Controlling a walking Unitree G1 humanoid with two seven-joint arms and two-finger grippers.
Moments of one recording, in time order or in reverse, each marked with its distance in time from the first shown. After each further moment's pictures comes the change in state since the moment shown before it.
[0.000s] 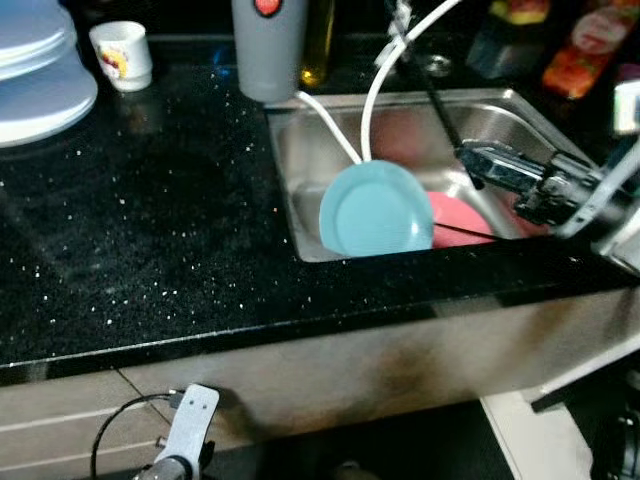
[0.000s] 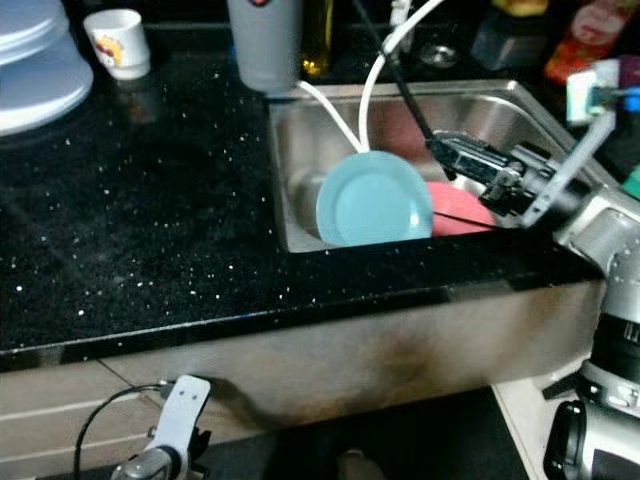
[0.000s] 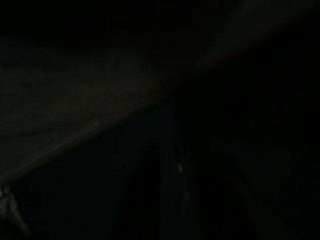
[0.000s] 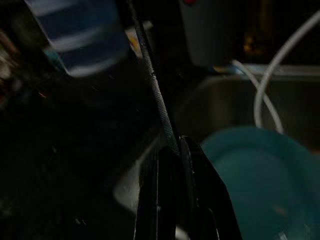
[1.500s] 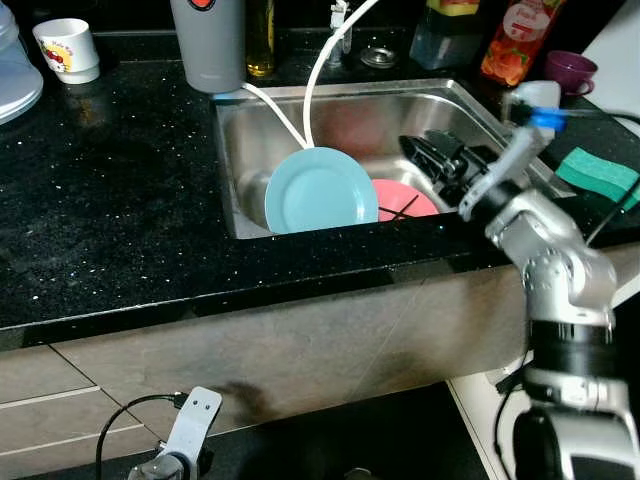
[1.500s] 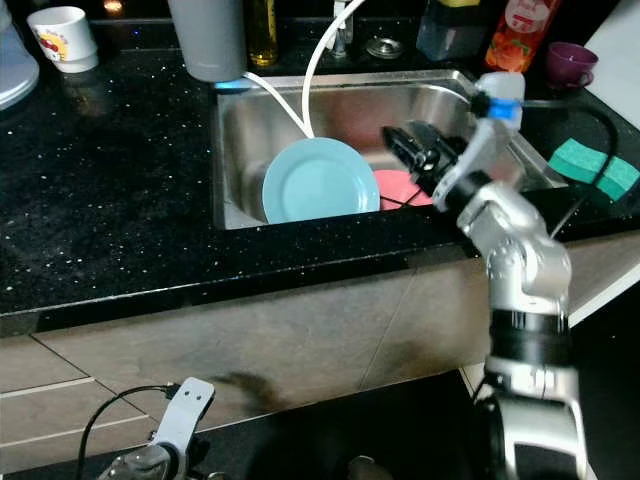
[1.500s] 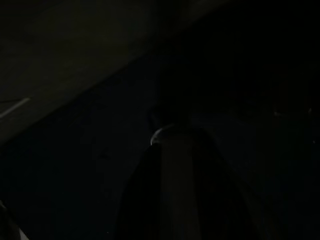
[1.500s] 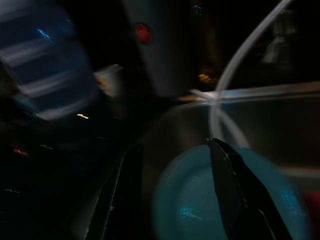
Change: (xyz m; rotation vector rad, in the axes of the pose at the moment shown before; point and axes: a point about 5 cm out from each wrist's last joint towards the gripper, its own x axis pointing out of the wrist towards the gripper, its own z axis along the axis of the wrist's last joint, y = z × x) left arm 0.002 0.000 -0.001 0.005 0.131 -0.064; right arm 0.058 0.017 -0.031 0.077 -0.255 -0.069
